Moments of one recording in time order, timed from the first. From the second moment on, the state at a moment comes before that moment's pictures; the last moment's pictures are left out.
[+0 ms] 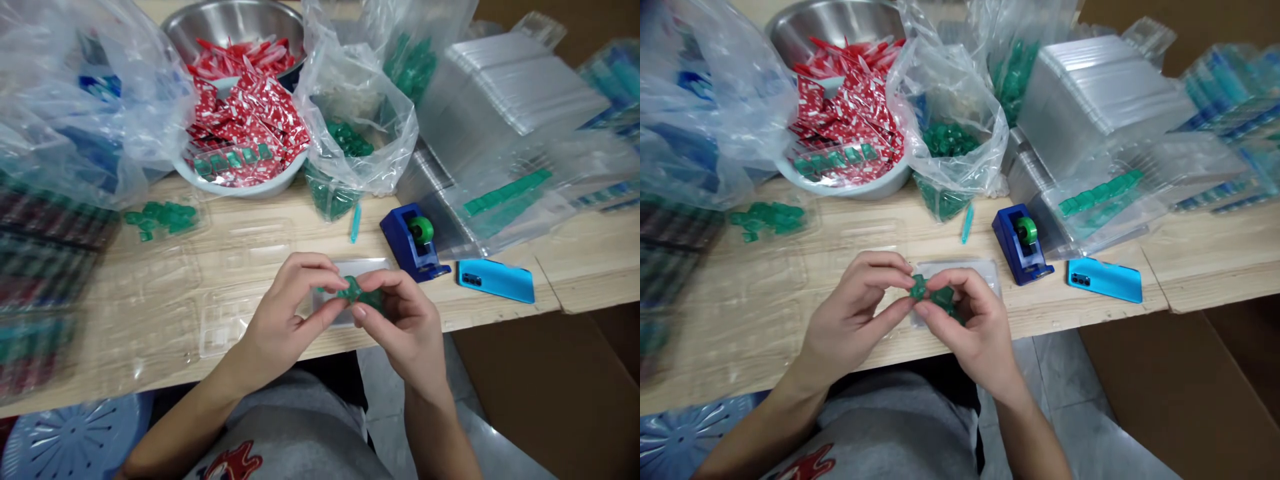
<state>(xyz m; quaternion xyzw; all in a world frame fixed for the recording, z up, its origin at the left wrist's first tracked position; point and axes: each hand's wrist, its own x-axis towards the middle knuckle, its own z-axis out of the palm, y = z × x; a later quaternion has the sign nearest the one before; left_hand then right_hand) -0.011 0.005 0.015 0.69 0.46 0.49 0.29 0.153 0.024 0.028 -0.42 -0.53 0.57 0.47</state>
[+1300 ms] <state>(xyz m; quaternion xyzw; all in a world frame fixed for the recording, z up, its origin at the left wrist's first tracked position) -0.002 -0.001 0.019 0.69 0.48 0.48 0.26 0.163 0.013 0.015 -0.43 -0.76 0.18 0.45</state>
